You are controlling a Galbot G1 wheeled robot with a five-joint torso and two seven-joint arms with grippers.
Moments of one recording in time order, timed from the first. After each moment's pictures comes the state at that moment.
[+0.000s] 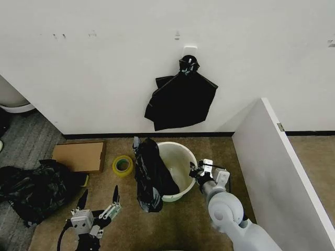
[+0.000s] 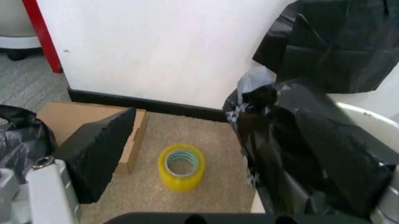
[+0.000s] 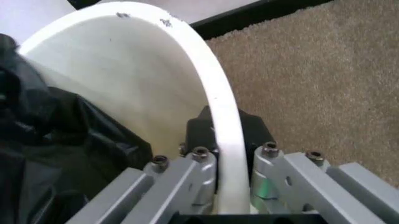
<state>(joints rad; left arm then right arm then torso) 1.94 -1.22 -0.40 -2.36 -0.22 -0.25 -0.37 -1.05 1.18 0.06 1.96 0.88 -0.38 0.58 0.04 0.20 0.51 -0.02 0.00</state>
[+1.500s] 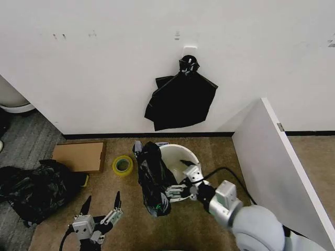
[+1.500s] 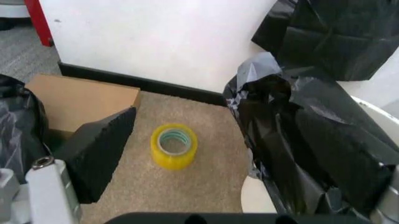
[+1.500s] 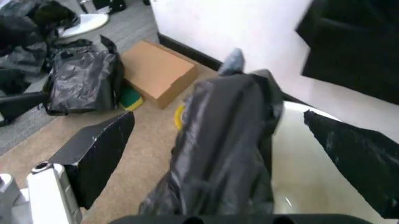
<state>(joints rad) 1.96 -1.23 -0.41 -2.33 -0.29 -0.26 -0.33 -0.92 0.87 -0.18 2.33 0.57 -0.57 0.18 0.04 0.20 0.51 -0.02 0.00</state>
